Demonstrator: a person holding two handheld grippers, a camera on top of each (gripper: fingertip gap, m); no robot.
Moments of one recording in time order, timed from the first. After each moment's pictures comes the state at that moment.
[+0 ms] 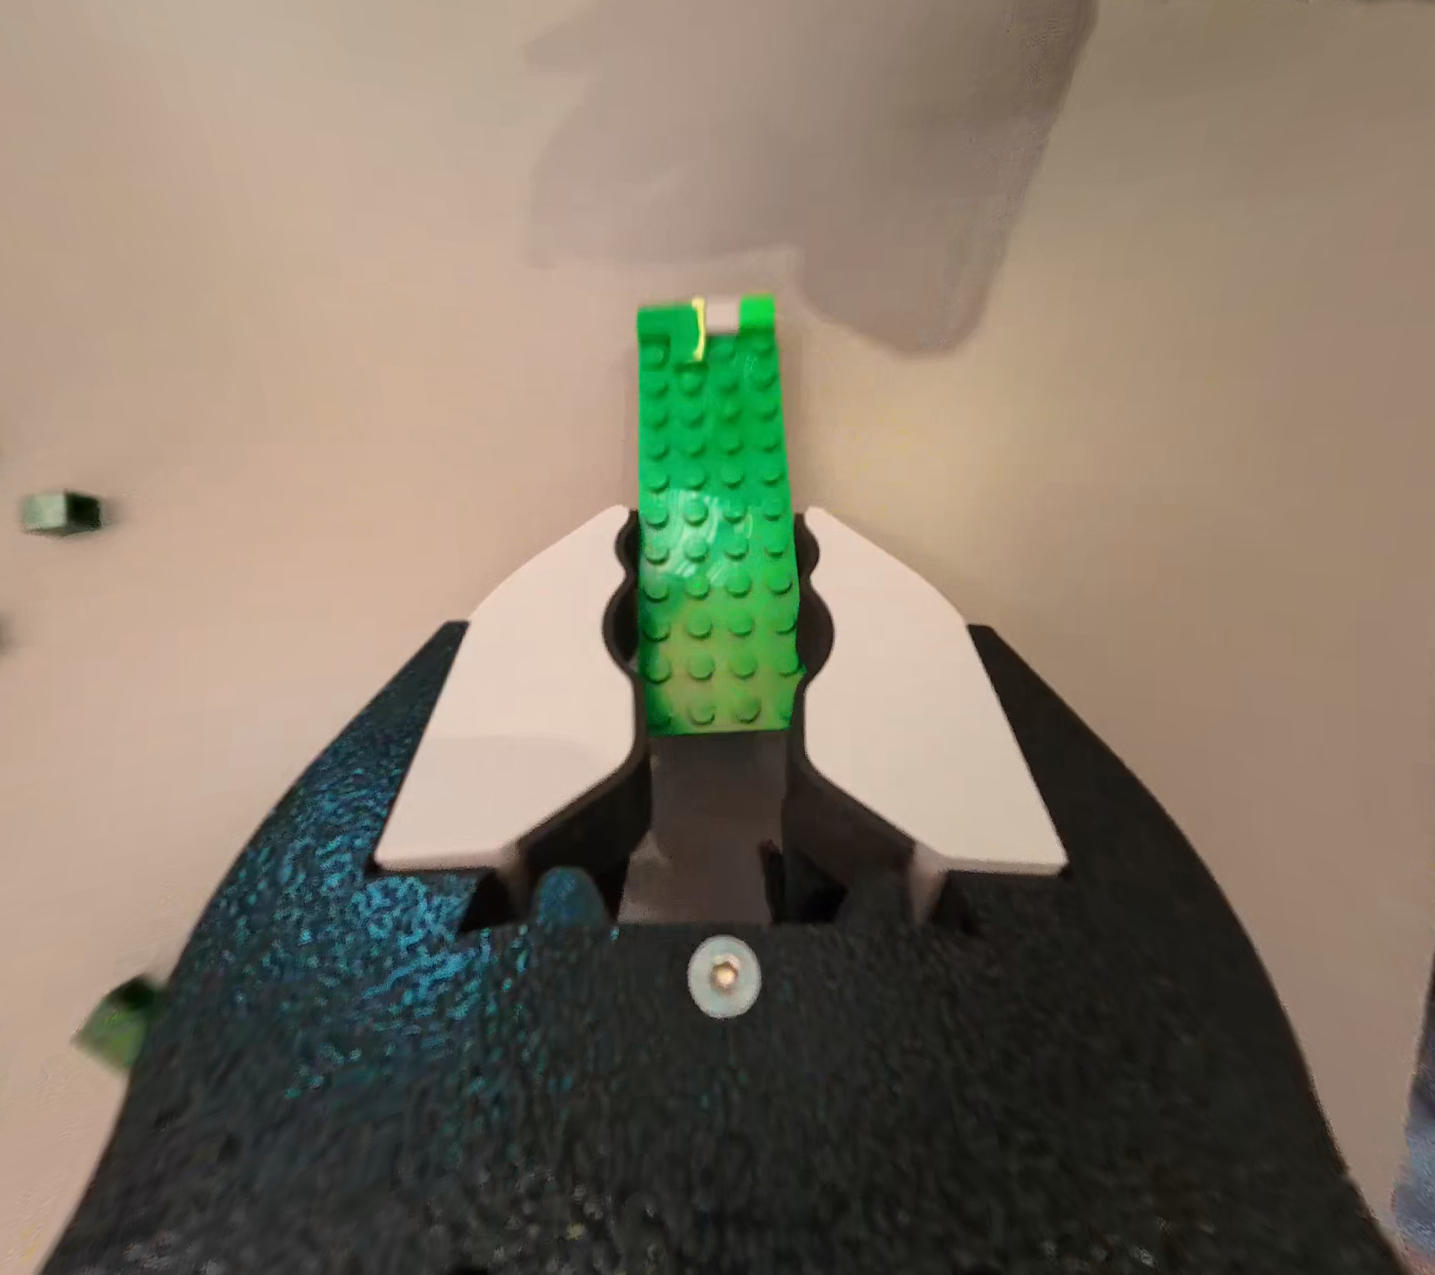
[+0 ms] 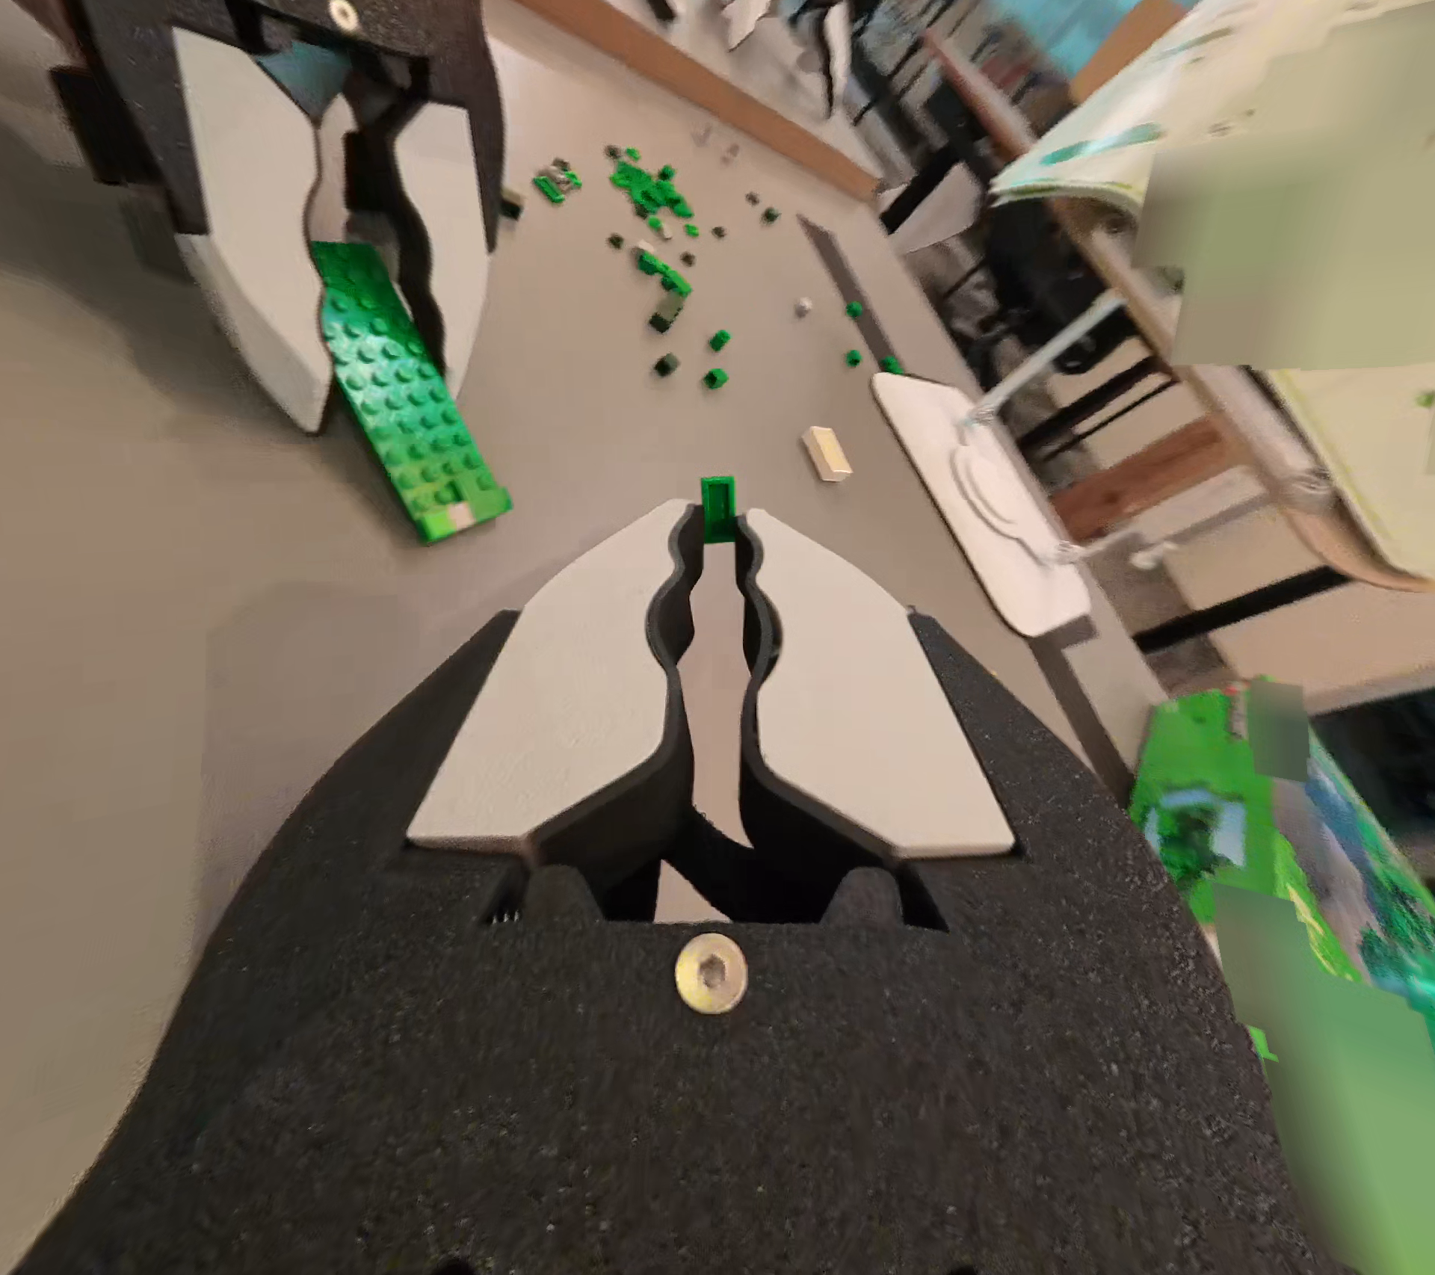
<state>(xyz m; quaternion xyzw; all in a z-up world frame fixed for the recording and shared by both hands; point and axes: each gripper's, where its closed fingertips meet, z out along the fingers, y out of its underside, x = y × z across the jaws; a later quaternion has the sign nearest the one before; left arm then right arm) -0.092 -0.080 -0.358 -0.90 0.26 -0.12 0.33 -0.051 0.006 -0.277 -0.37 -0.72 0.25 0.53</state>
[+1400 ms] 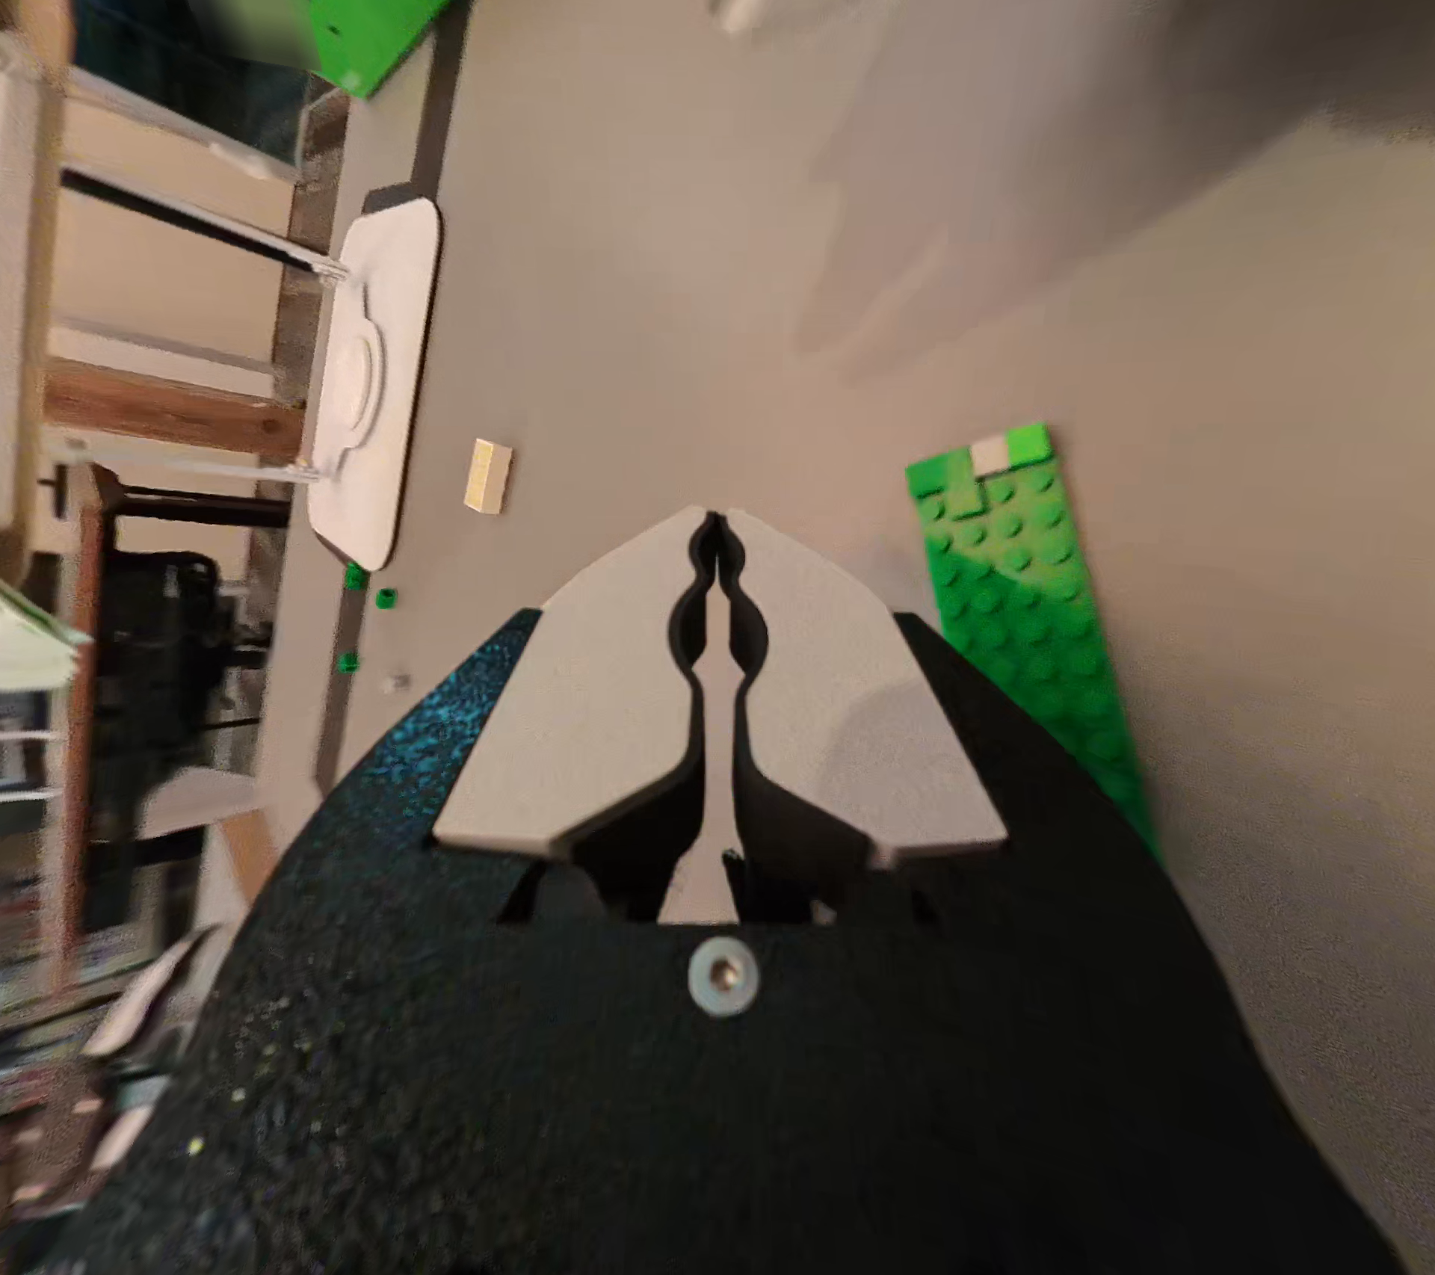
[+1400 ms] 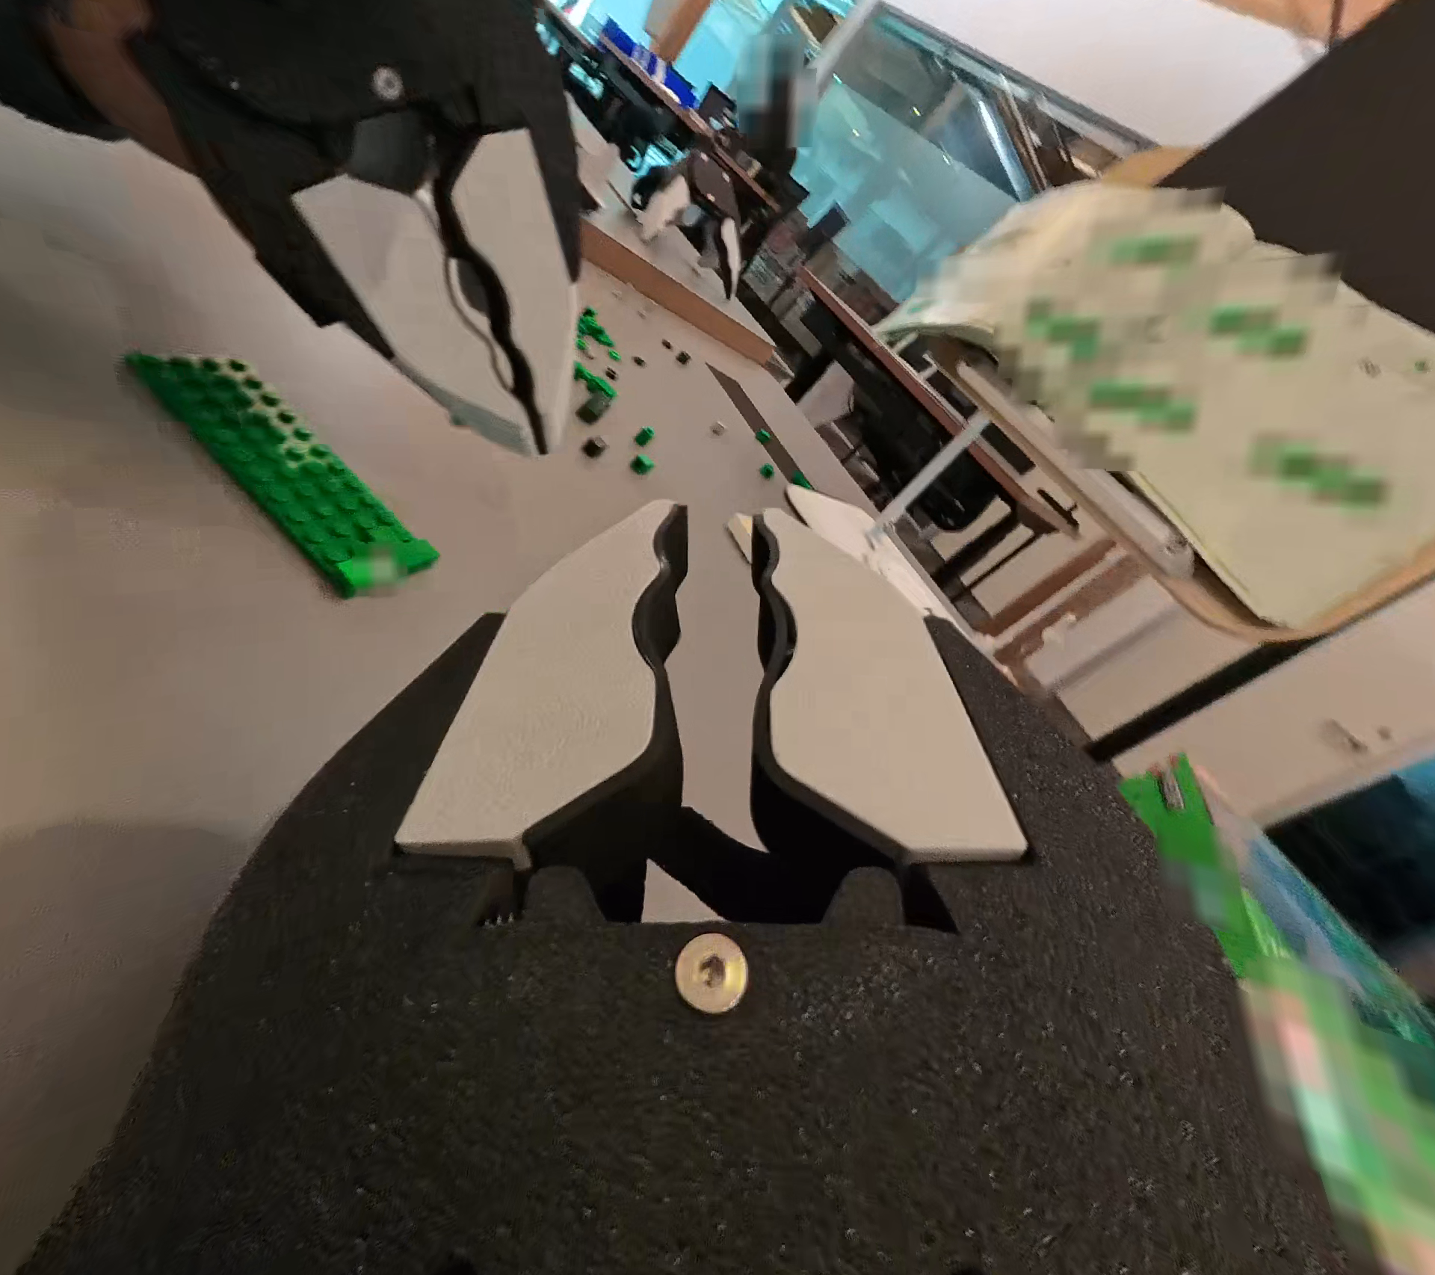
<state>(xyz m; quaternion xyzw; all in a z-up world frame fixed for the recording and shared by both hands) -0.110 -0.010 -0.323 -0.81 0.37 0.23 0.38 -0.044 0.017 -0.278 -0.29 -0.65 0.31 0.63</state>
